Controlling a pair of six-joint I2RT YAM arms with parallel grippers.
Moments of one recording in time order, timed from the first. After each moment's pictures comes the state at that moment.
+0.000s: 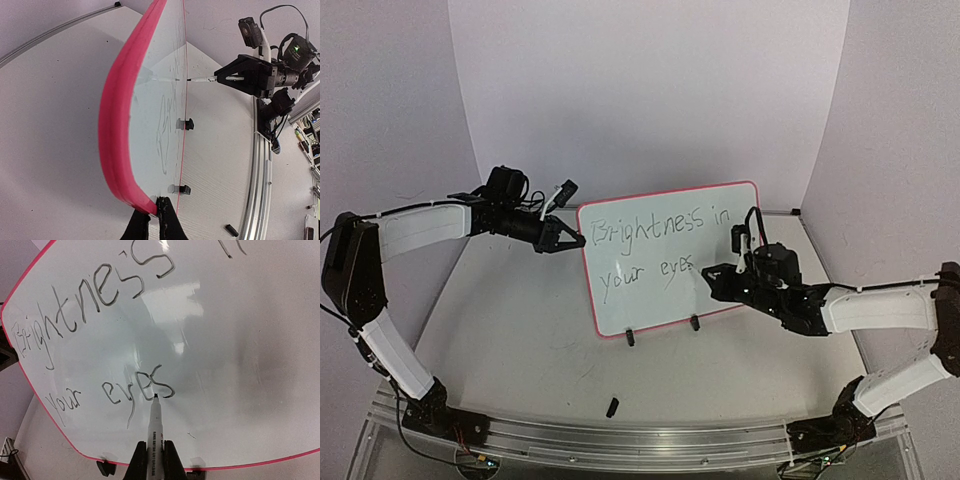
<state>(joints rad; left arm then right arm) -0.42 1.63 1.23 -0.33 0.83 0.17 0.75 1.38 0.64 0.34 0.14 0.58</state>
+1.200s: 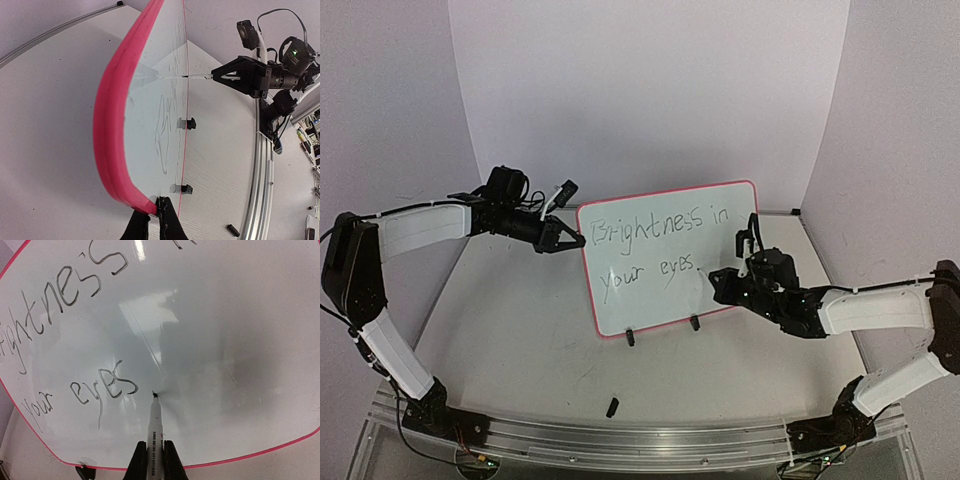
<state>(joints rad) -0.42 1.63 1.23 -0.33 0.81 0.17 0.75 1.39 0.61 0.33 0.24 0.59</state>
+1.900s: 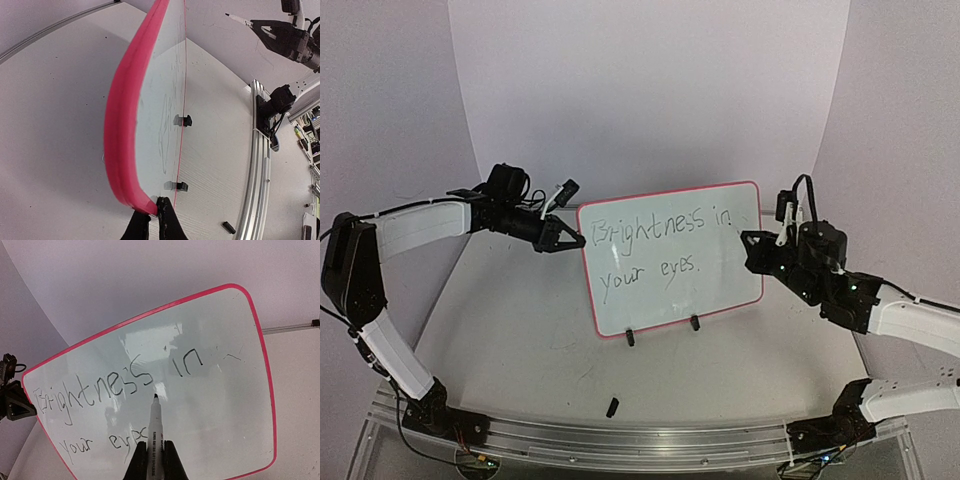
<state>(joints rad) -0.43 1.62 1.26 -0.39 0.81 0.18 0.75 1.05 0.70 0.12 0.37 0.48</state>
